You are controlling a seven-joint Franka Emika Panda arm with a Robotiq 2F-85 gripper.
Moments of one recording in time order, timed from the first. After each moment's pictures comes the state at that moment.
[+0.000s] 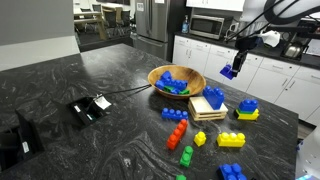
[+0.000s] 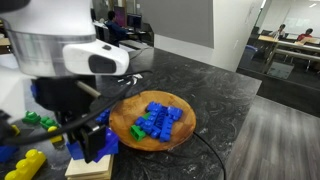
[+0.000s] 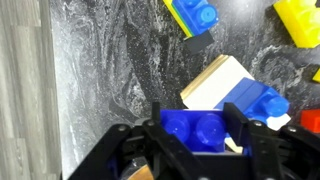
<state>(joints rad) -0.08 -0.49 -0.09 -2.35 -0.08 1.80 -0.07</state>
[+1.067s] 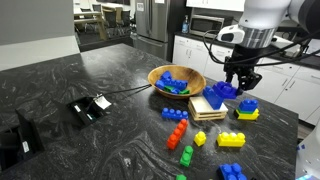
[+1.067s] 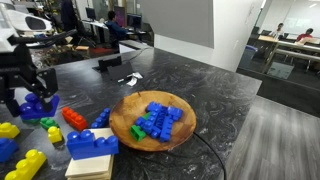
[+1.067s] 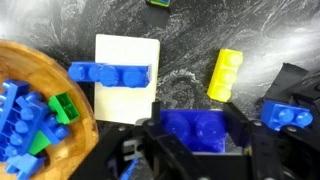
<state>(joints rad) 0.25 -0.50 0.07 -2.33 -0.11 1.76 -0.48</state>
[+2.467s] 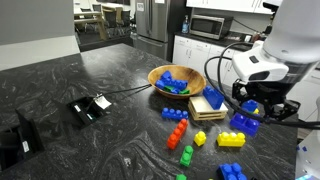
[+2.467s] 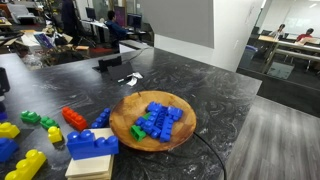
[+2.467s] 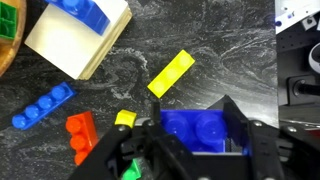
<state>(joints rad) 0.43 -0.48 0.22 -2.33 -0.11 1.67 -0.72</state>
